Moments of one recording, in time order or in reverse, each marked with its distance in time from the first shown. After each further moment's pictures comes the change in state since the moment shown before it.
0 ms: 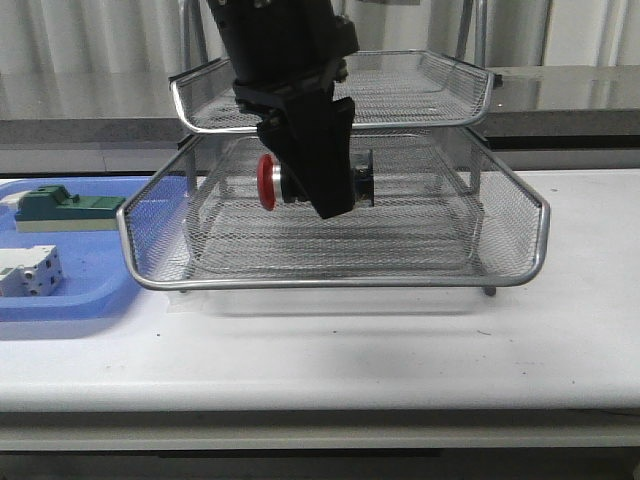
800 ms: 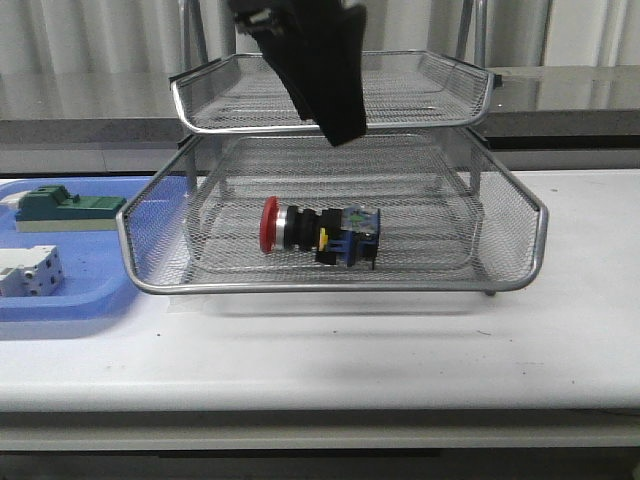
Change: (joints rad) left arm 0.017 -0.056 -0.114 0.000 0.111 -0.069; right arm 0.000 0.000 0.000 0.000 0.000 0.000
